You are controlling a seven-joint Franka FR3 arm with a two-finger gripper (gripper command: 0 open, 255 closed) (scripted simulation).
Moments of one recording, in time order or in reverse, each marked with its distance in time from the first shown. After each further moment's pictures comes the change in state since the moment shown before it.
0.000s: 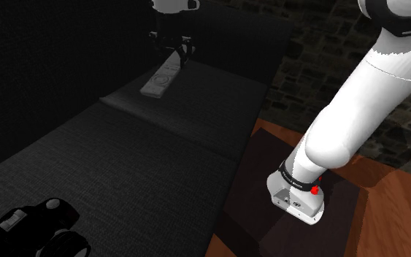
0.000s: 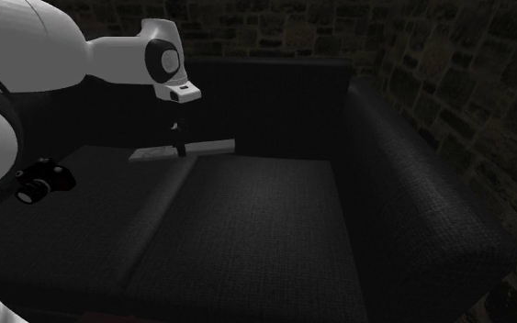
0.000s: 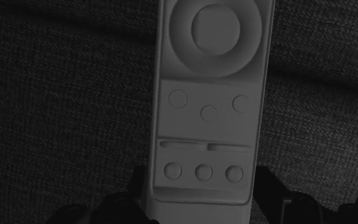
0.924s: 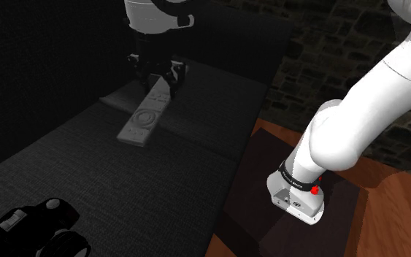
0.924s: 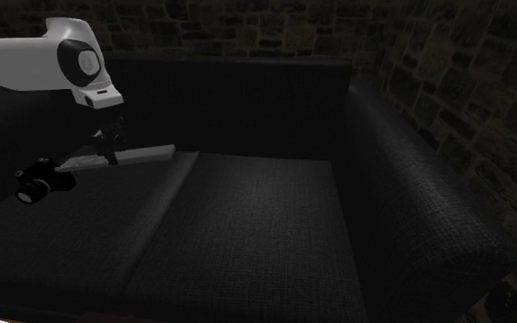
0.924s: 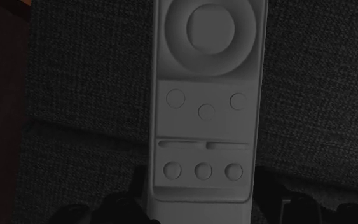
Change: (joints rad) arm 0.146 -0.158 0.165 -0.153 0.076 0.003 0.285
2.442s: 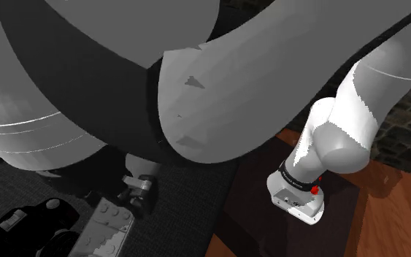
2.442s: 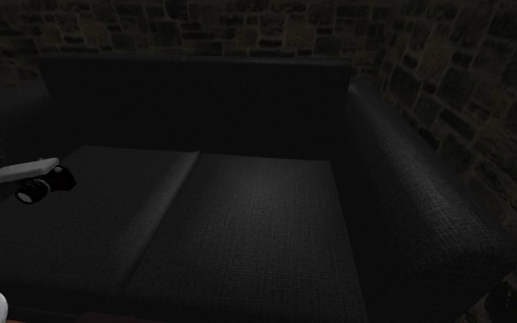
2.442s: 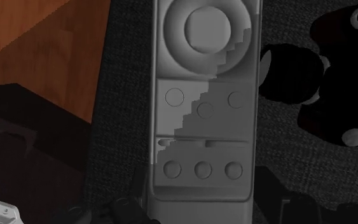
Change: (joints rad) arm 0.252 0.204 0.351 0.204 -0.057 -0.013 0.624
